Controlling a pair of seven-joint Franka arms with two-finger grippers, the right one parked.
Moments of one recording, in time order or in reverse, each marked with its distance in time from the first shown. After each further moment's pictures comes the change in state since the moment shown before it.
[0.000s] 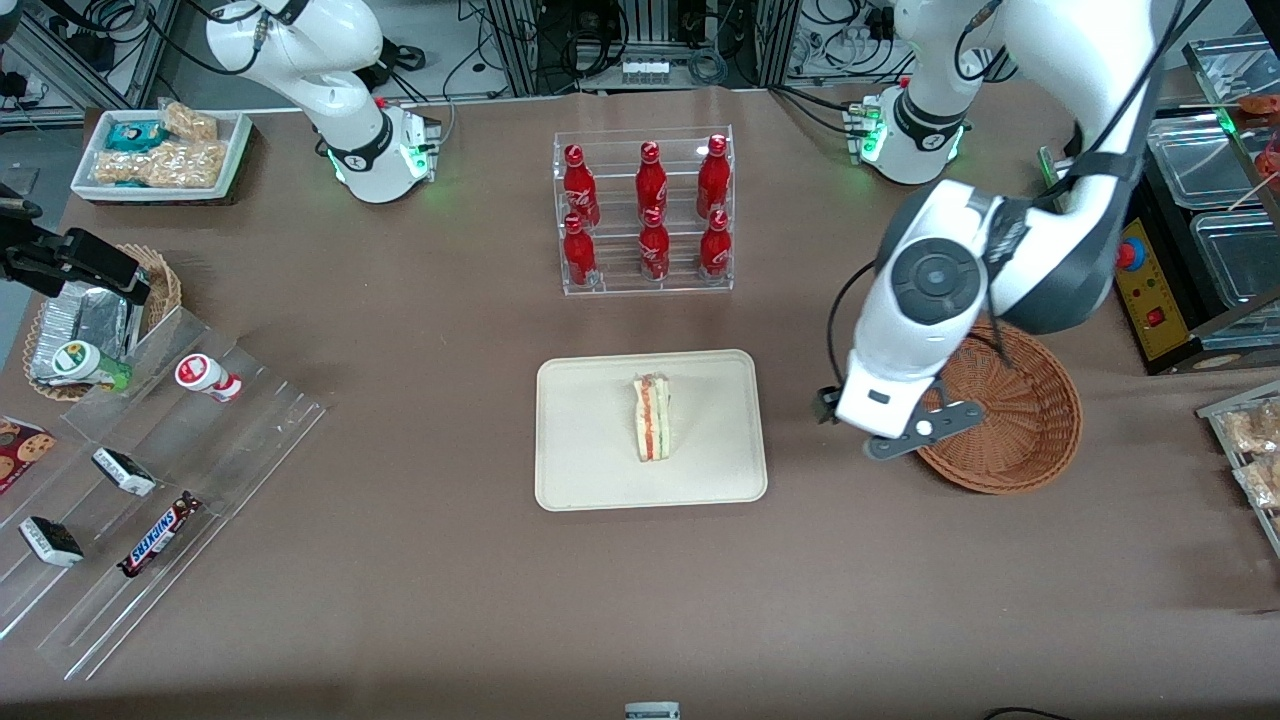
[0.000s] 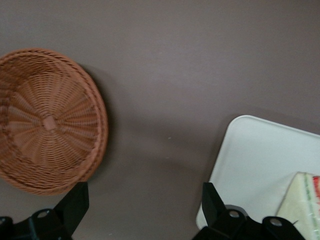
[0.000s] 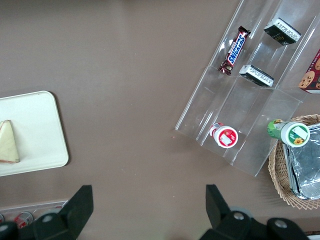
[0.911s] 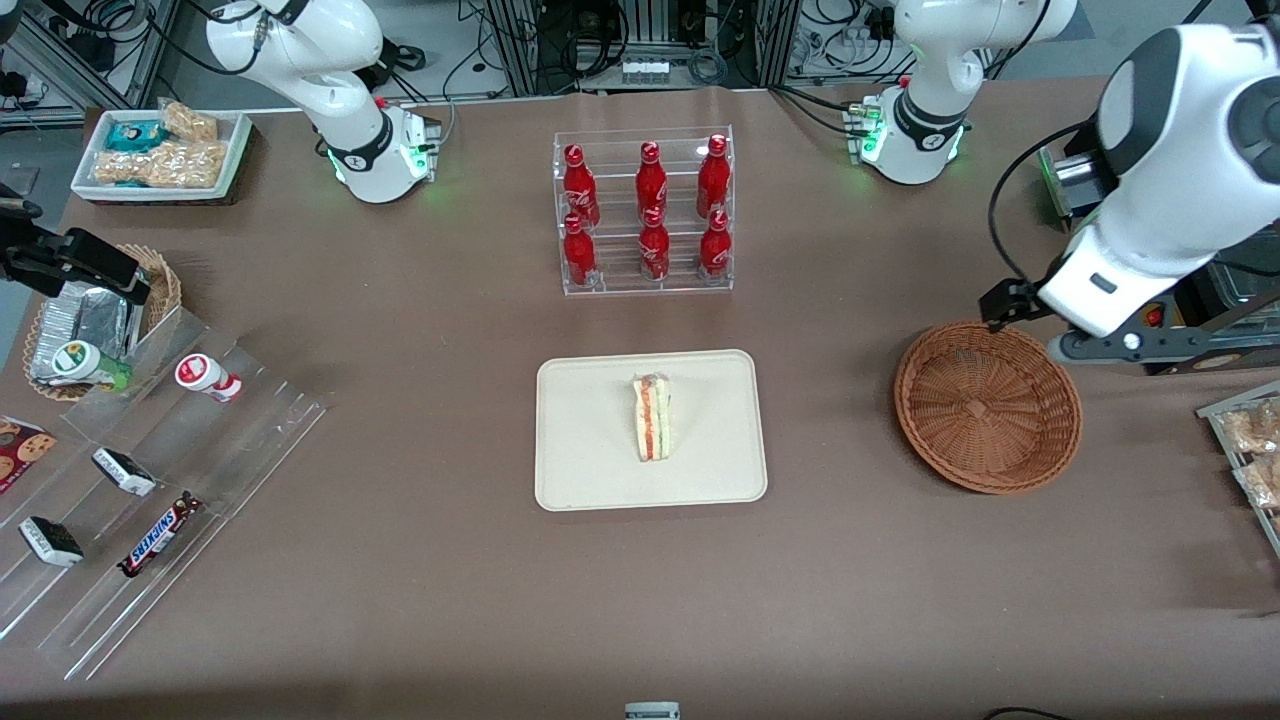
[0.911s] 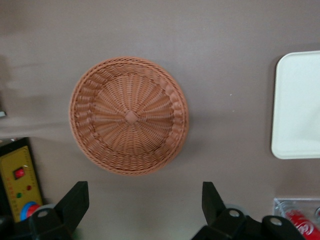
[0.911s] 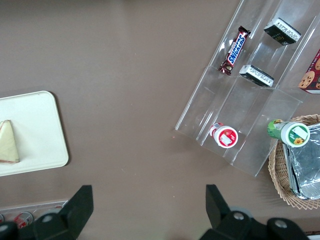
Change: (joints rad) arm 0.034 -0.350 0.292 -0.144 -0.190 -0.153 0.728
